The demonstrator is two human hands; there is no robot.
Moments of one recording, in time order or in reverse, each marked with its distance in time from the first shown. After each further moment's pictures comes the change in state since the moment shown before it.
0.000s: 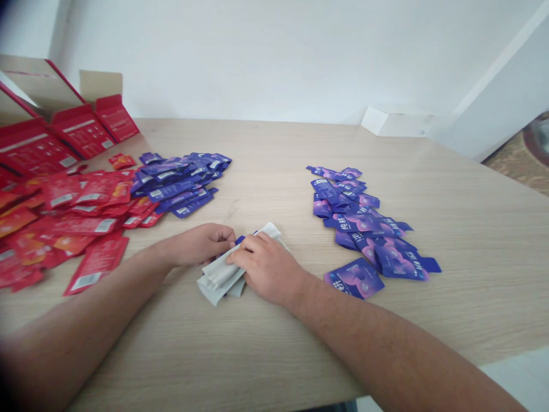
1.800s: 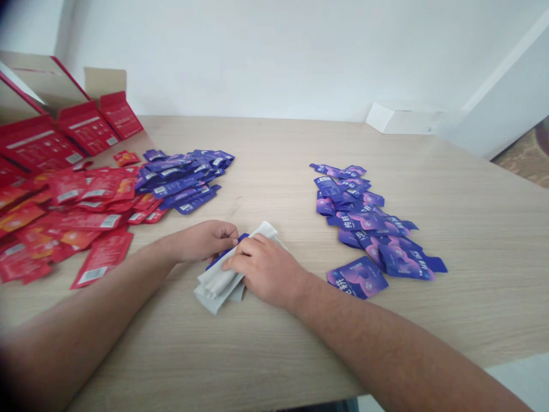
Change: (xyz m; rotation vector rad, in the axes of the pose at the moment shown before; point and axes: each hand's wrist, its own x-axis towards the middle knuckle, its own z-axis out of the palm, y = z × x) left_hand -0.002 0.003 0.000 0.020 0.003 0.010; right_hand 0.001 0.004 0.003 0.031 -0.015 -0.083
